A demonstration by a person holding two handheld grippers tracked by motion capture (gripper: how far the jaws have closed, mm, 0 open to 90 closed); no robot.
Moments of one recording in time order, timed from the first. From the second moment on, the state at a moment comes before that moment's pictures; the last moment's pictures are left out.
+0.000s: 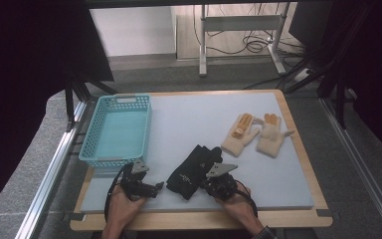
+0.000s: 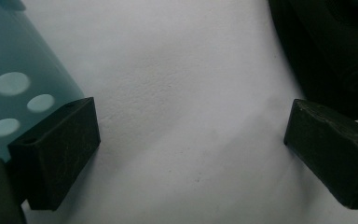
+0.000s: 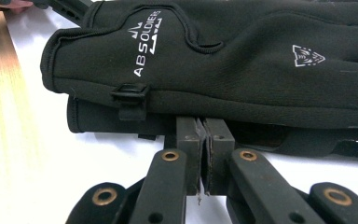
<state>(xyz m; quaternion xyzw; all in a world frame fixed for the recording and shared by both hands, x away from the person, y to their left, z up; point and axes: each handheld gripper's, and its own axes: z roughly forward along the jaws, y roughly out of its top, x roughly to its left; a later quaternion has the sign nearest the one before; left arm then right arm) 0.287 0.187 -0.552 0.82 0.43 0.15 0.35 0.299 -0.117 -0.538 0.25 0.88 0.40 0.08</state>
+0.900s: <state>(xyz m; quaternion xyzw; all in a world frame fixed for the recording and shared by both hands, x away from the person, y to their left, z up) 0.287 0.188 -0.552 0.82 0.43 0.15 0.35 0.328 -0.247 -0.520 0.37 0.83 0.37 0.19</state>
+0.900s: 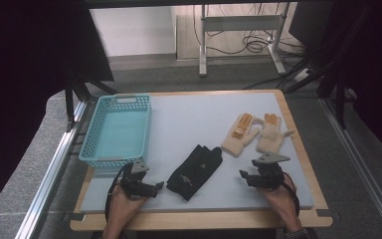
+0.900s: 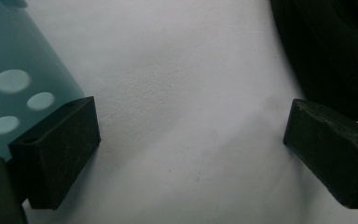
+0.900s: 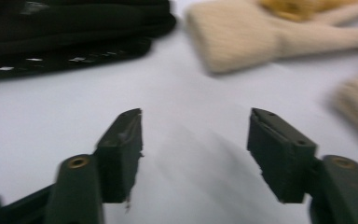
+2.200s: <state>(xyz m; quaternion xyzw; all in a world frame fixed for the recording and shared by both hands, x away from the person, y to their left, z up) 0.290 0.137 -0.504 0.83 0.40 0.11 0.38 0.334 -0.254 -0.532 0.39 0.83 0.35 0.20</state>
